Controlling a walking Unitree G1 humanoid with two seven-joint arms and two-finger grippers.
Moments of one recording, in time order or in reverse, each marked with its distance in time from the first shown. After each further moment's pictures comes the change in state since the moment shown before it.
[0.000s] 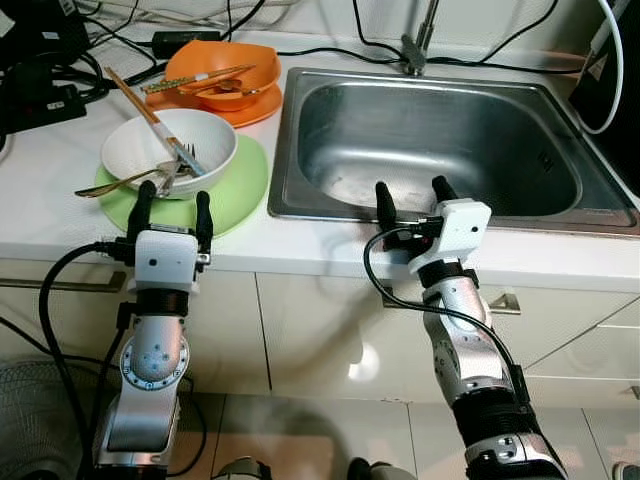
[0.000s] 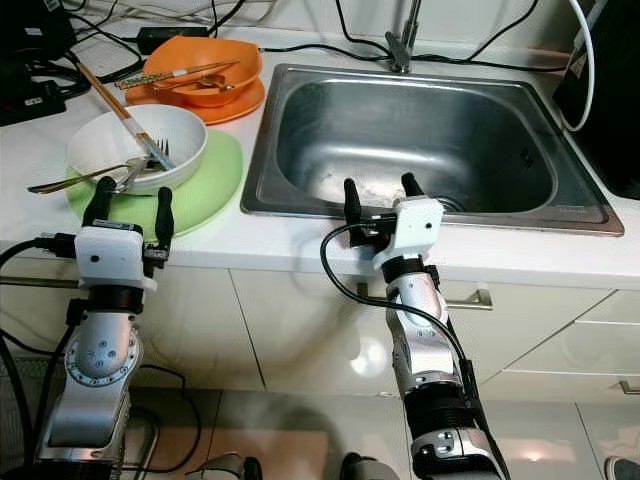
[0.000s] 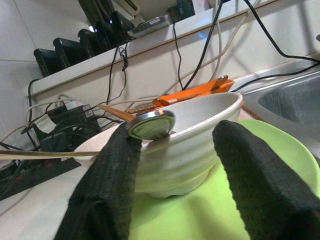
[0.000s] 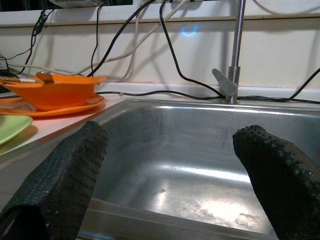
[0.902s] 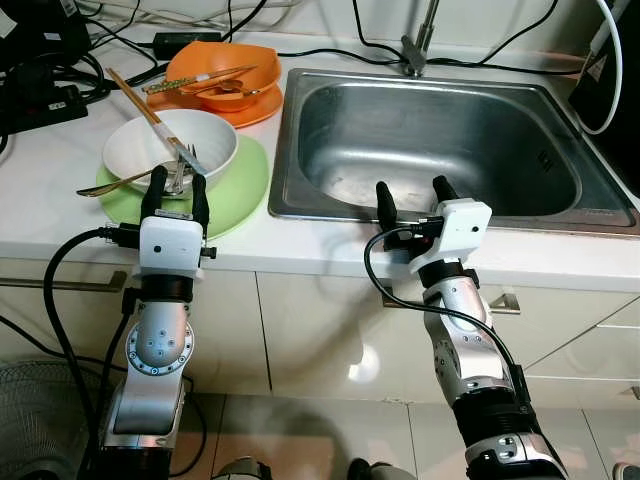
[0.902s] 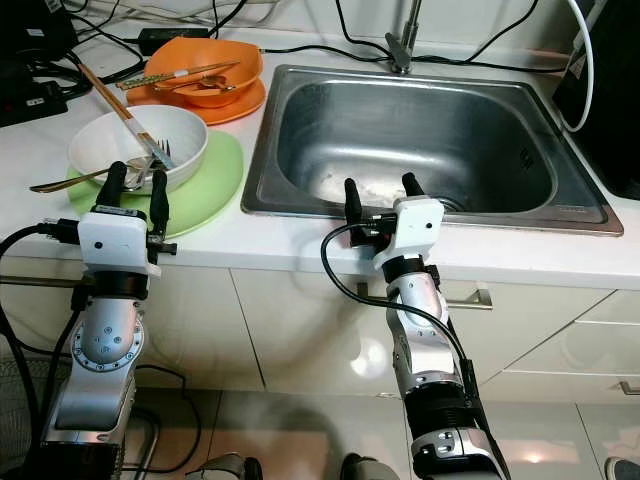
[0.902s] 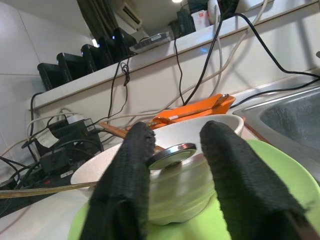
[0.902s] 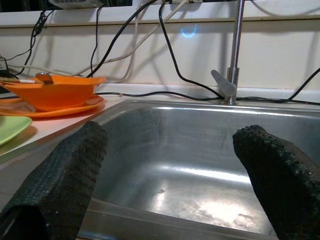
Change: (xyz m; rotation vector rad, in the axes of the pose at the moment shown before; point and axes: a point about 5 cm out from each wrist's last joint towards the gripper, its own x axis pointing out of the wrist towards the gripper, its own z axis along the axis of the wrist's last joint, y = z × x) left arm 0.011 -0.002 0.007 0.001 -0.050 0.007; right arm 0.000 -0.001 0.000 -0.004 0.000 -0.003
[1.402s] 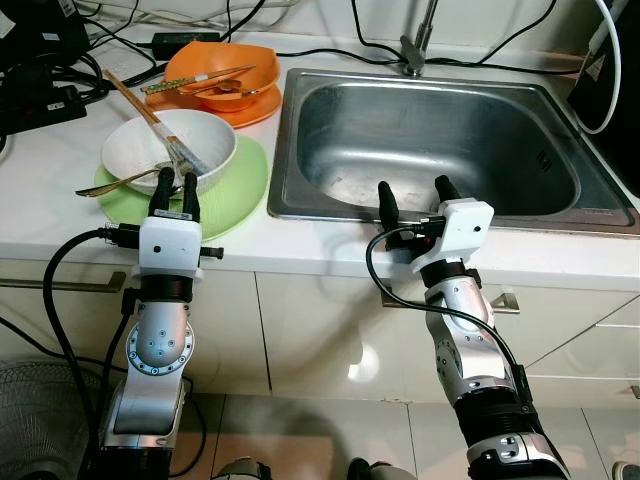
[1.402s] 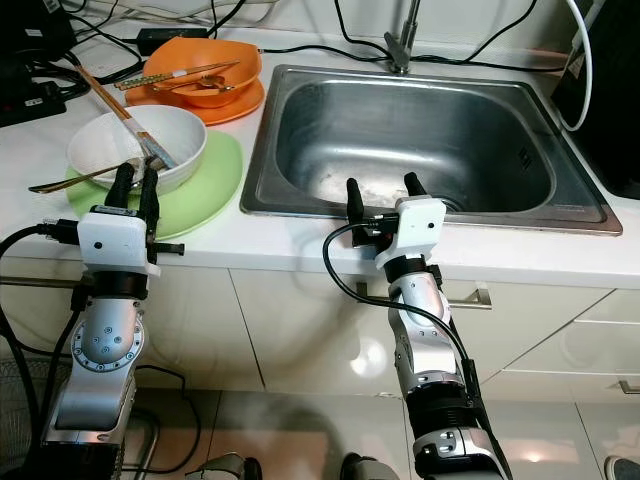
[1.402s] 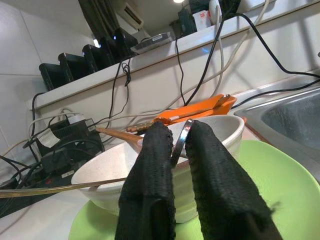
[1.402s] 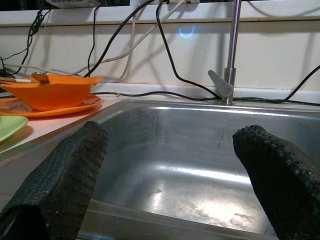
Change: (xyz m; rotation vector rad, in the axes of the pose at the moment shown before) left arm 0.000 0.000 0.000 0.003 0.000 0.009; right arm 0.000 -0.002 0.000 -0.005 0.000 -0.003
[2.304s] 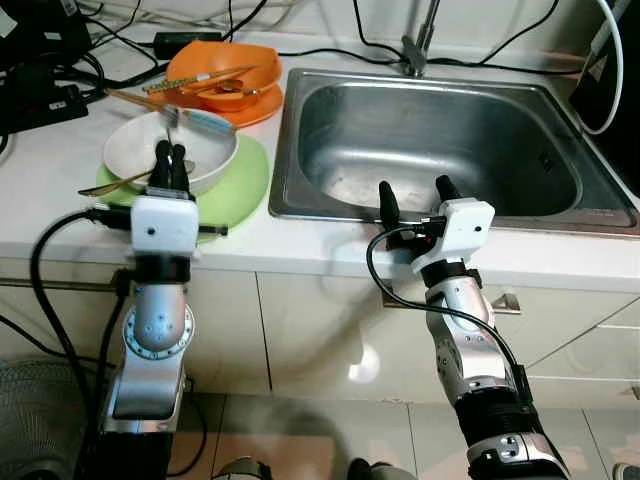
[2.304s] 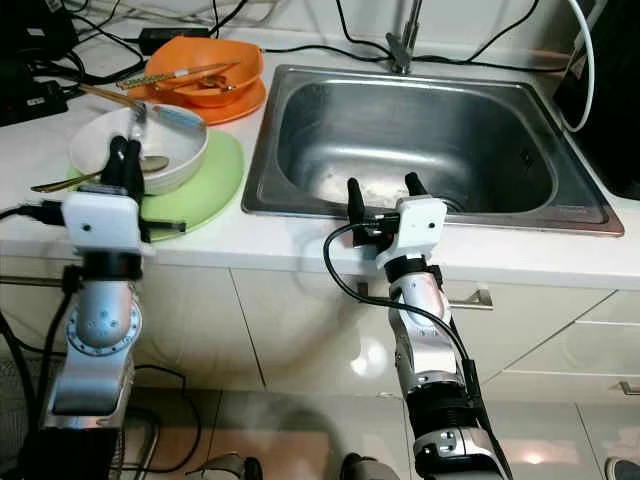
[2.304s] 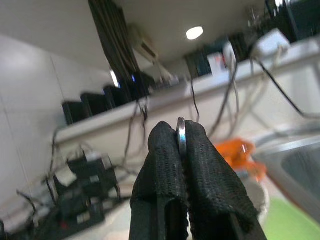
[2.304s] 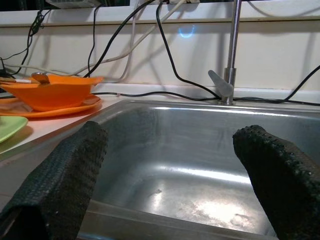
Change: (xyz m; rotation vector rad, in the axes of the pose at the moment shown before) left arm 0.021 0.008 0.036 0.009 -0.167 0.062; right arm 0.000 0.000 0.000 0.000 0.000 -0.003
